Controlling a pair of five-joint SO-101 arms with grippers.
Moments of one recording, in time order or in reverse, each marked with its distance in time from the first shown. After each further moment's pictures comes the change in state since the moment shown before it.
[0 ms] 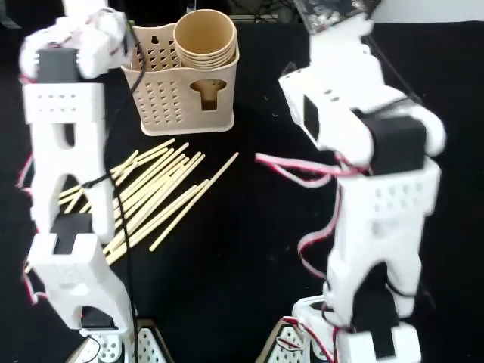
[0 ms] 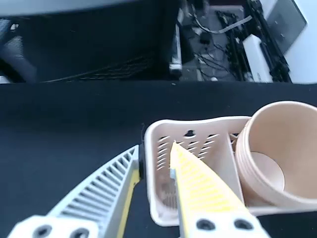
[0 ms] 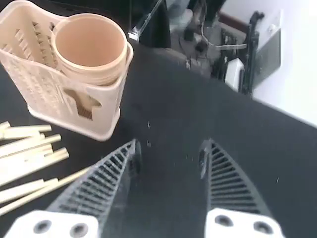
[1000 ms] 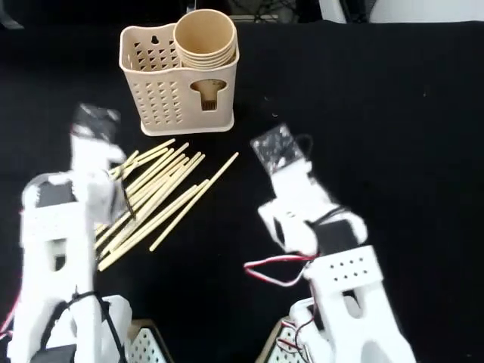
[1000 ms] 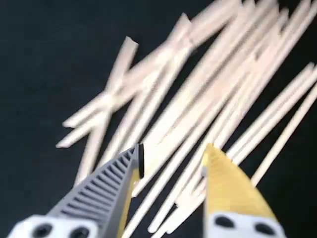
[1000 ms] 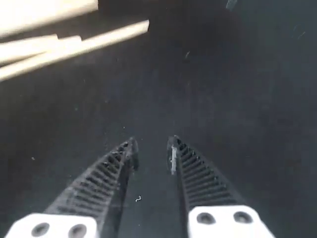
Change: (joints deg) left arm -7.0 -51.8 105.0 -19.0 -23.2; right arm -4.8 -39.7 95.8 -31.6 0.4
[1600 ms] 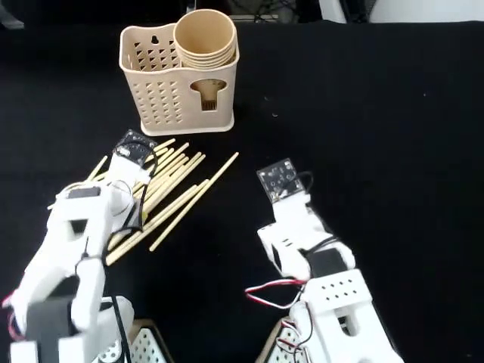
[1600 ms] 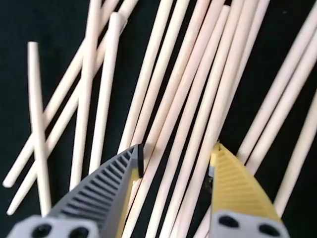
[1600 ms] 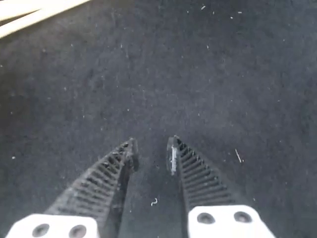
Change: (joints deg) left arm 2.6 20.8 2.1 -18.1 -11.1; right arm -0.2 -9.2 20.3 -13.1 -4.8
